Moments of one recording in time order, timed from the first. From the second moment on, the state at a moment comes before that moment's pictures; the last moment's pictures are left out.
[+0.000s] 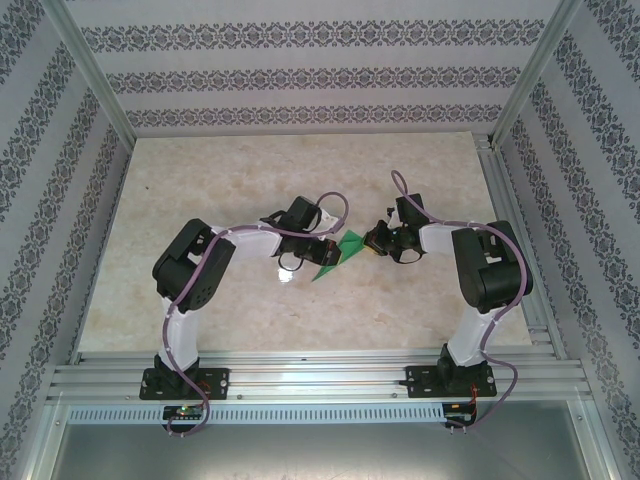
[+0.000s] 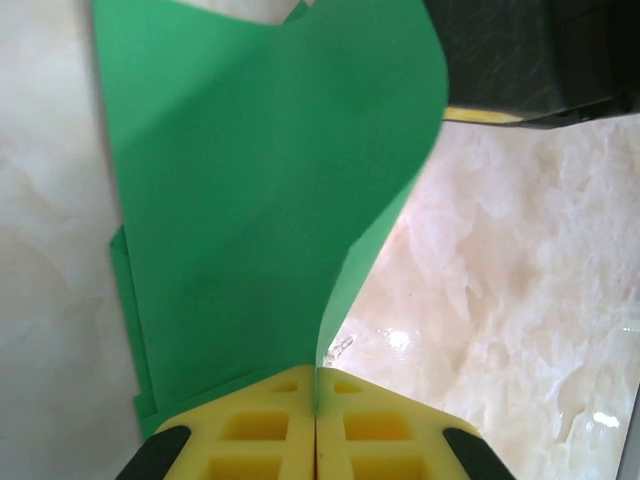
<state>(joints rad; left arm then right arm) -0.64 2.02 1.21 -0.14 0.60 -0.27 0.22 1.83 0.88 -0.08 -0.52 0.70</state>
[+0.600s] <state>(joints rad) -0.62 2.04 1.23 -0.14 0.63 -0.28 0.22 1.83 0.89 -0.10 -0.52 0.68</state>
